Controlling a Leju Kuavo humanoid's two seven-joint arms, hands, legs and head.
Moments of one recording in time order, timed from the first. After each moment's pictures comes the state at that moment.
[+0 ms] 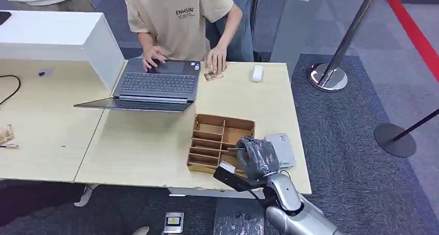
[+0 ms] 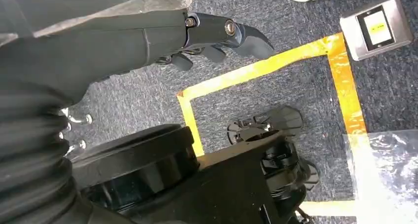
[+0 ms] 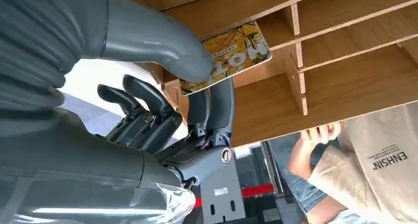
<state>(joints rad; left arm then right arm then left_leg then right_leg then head) -0.12 0.00 -1.04 -0.20 0.53 0.35 -0.05 -0.35 -0.25 0.68 -1.12 1.07 -0.46 0.14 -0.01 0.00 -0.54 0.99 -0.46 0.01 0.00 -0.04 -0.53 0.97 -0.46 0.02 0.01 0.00</state>
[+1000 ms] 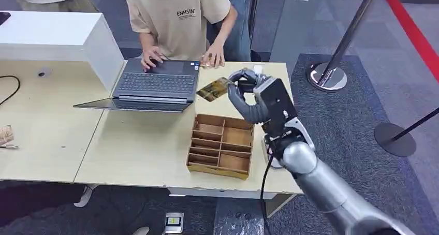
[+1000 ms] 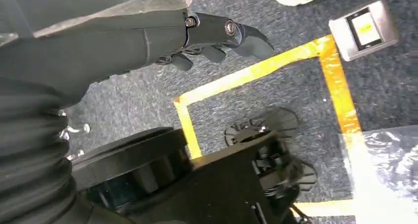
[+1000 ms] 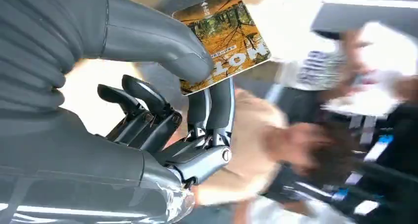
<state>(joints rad) -0.14 0.00 -1.05 -0.20 0.49 0.34 -0.03 -0.65 -0.23 0.53 -1.40 0.08 -0.26 -0.17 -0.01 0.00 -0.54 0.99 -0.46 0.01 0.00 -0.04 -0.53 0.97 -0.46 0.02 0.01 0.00</state>
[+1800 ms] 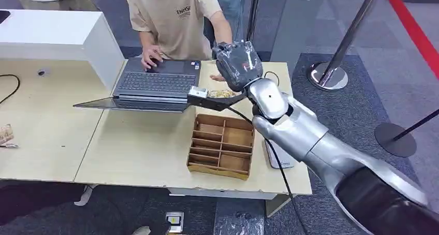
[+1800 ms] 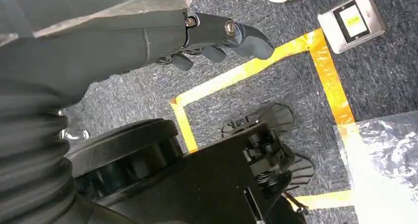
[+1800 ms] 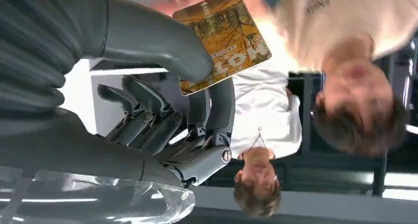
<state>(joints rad) -0.16 -0.02 -1.07 -0.20 0.47 0.33 -0.01 -1.04 -0.12 0.87 -0.79 1.19 -0.36 0.06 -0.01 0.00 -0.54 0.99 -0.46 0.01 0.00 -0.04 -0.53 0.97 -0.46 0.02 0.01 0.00</state>
